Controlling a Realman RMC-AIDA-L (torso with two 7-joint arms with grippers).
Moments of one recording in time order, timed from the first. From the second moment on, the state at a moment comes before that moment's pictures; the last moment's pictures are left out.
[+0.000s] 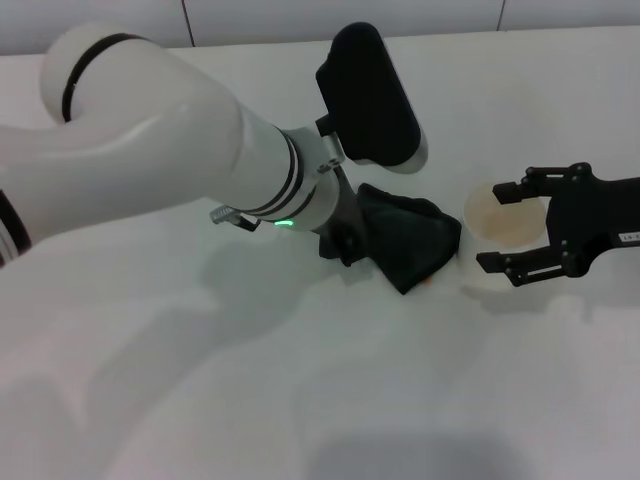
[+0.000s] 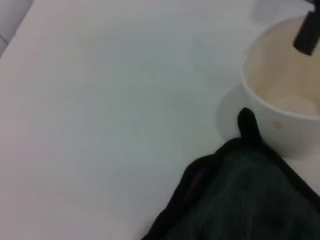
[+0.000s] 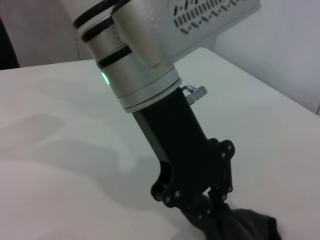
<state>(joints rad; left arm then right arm) -0.83 -2.09 2.02 1.04 2.50 0.90 -2.53 0.32 2.01 -1.18 -1.23 -1.92 -1.44 1.60</state>
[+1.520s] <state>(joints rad) -0.80 -2.09 1.98 1.07 2.79 0.94 -2.81 0.32 2.01 -1.17 -1.23 -1.92 -1.44 1.60</state>
